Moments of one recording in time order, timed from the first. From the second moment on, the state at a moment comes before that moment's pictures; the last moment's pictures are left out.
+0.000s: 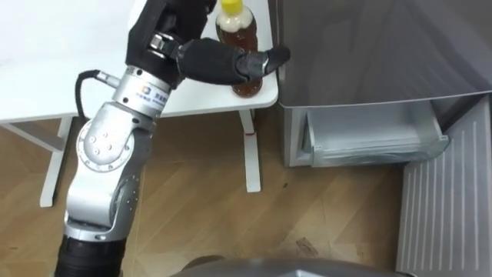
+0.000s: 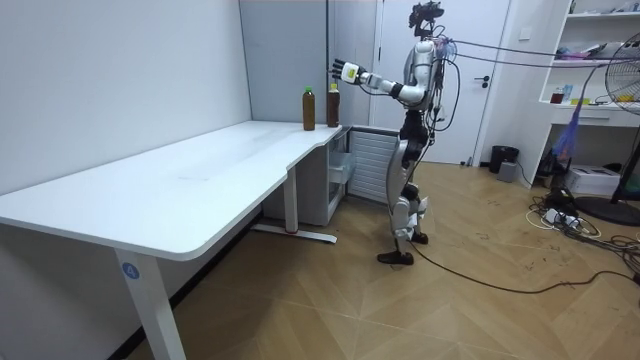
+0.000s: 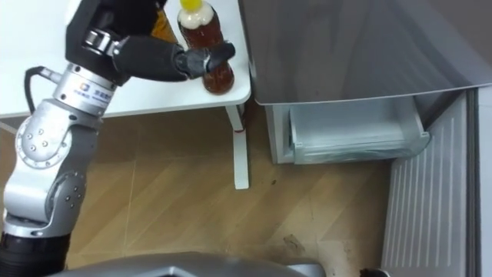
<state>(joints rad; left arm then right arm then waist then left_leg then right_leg) 0.03 0.22 -0.11 -0.44 -0.25 0.07 -0.25 0.03 -0.26 -0.02 1.40 -0.20 0.11 0.00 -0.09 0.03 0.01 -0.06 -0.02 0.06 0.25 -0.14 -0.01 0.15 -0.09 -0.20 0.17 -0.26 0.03</state>
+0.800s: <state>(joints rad) 0.07 0.22 -0.10 -0.36 -0.32 0.06 -0.25 0.06 -0.26 -0.02 1.34 -0.21 0.13 -0.01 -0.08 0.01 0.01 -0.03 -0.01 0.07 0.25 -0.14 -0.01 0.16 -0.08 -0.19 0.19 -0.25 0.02</state>
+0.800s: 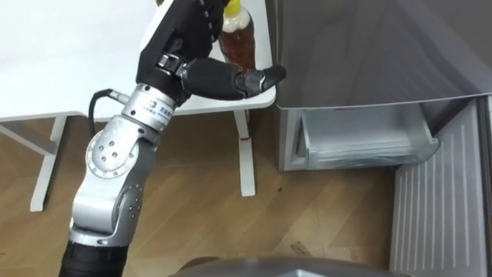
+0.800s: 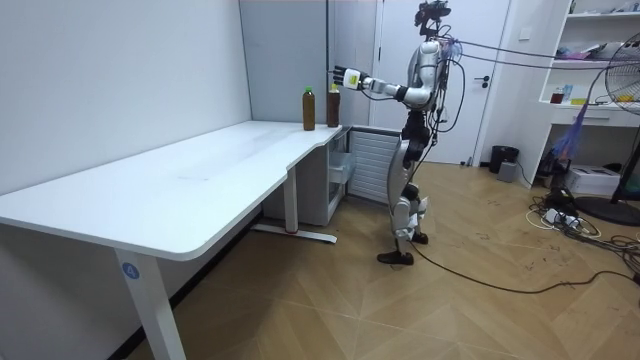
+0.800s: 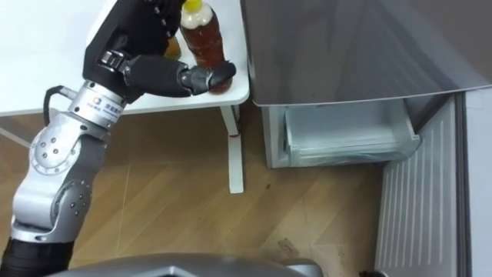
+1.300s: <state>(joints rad) 0.07 0.21 -0.06 -0.35 -0.32 0.06 -0.22 0.07 -0.26 -0.02 1.33 -0.24 0.12 -0.03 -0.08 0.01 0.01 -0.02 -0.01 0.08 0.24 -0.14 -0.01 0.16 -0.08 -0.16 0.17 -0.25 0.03</state>
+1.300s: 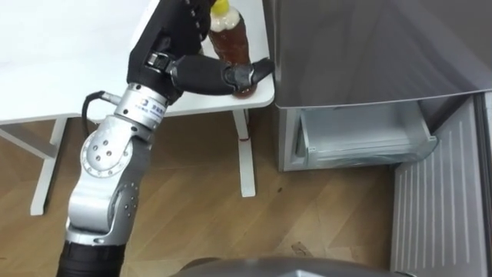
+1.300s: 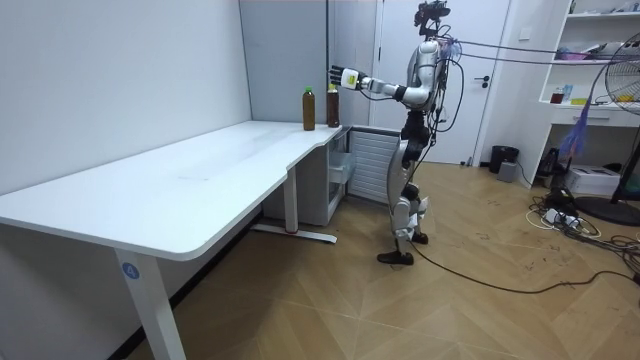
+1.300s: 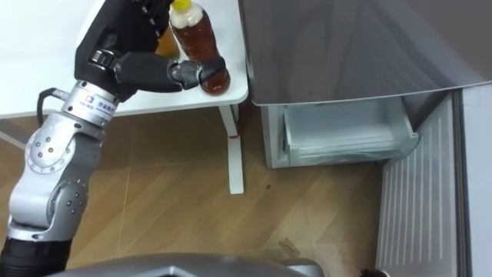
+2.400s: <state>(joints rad) 0.08 0.21 -0.04 -0.35 -0.32 0.05 -0.18 0.07 -0.24 -0.02 1.33 -0.24 0.12 -0.04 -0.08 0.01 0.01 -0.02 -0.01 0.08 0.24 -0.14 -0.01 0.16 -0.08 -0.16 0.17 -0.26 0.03</state>
